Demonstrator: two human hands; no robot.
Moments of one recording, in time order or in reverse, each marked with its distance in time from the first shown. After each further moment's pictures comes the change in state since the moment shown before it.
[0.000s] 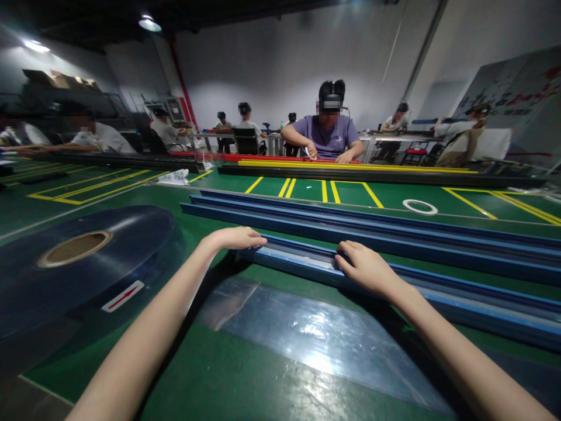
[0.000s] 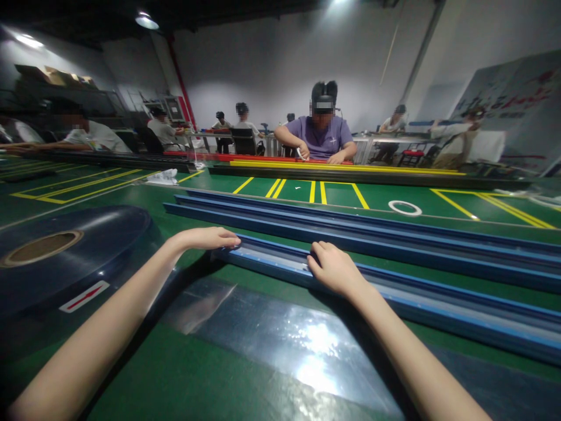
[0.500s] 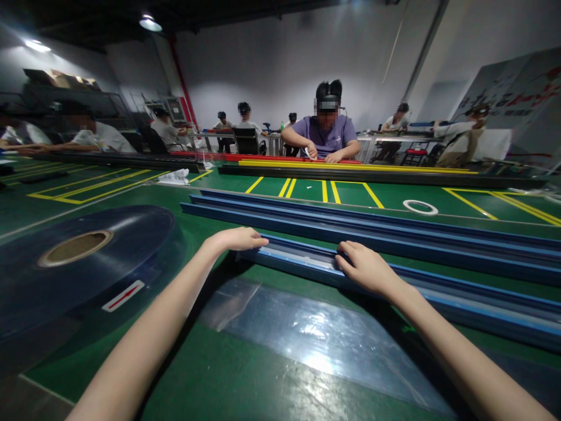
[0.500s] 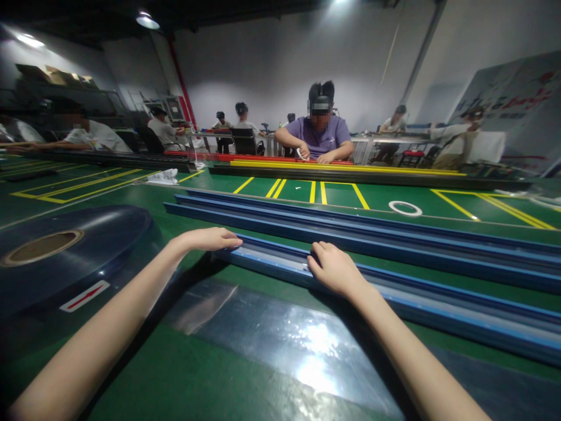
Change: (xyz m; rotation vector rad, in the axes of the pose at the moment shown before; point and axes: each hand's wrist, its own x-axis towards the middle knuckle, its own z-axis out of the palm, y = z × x) left_hand 0.001 0.005 0.002 0.041 0.016 -0.055; right_hand 0.000 0.000 -0.001 0.017 -0.006 0.002
